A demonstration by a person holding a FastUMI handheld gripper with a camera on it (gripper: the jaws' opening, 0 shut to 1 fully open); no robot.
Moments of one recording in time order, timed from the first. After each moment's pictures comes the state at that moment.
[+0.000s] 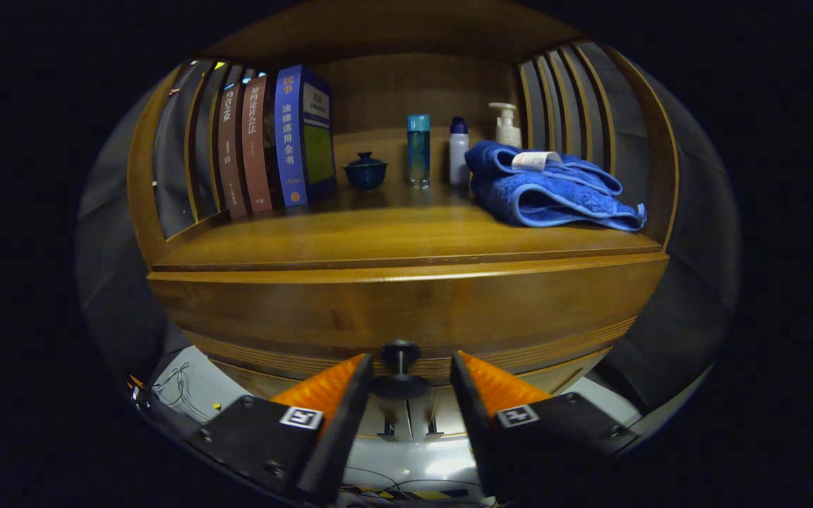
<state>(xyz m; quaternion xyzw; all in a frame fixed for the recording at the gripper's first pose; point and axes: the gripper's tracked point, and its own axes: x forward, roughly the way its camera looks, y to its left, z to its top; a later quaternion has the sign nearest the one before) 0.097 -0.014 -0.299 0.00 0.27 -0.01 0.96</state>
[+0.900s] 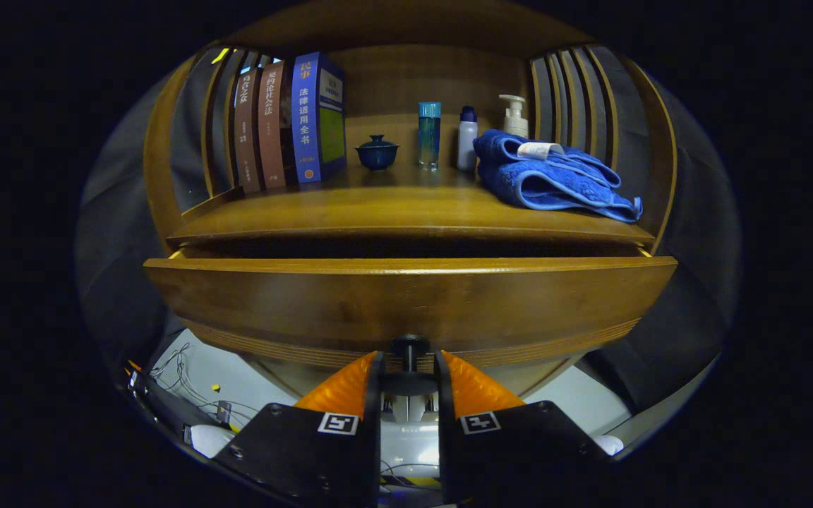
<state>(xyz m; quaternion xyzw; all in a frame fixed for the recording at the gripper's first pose) 0.050 -0.017 -0.299 -0.02 0.31 -0.01 0.95</state>
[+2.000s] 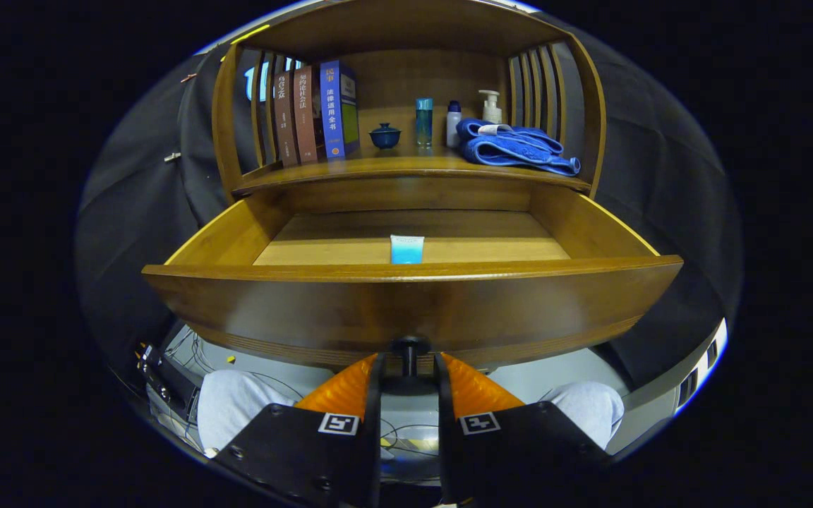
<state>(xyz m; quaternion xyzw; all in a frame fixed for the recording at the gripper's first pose) -0.085 -0.020 -0.297 -0.01 0.34 0.00 0.94</state>
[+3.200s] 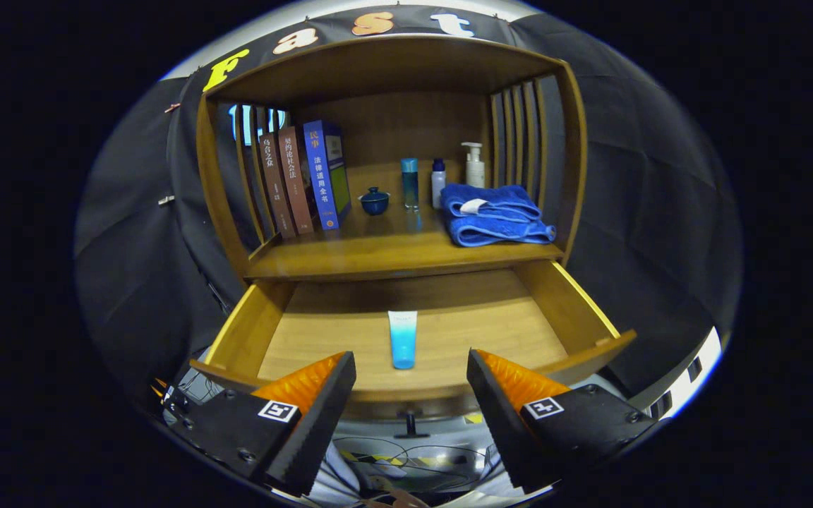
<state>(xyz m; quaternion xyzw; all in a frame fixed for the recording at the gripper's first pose) -0.026 -0.012 -0.175 0.02 0.29 -0.01 0.96</state>
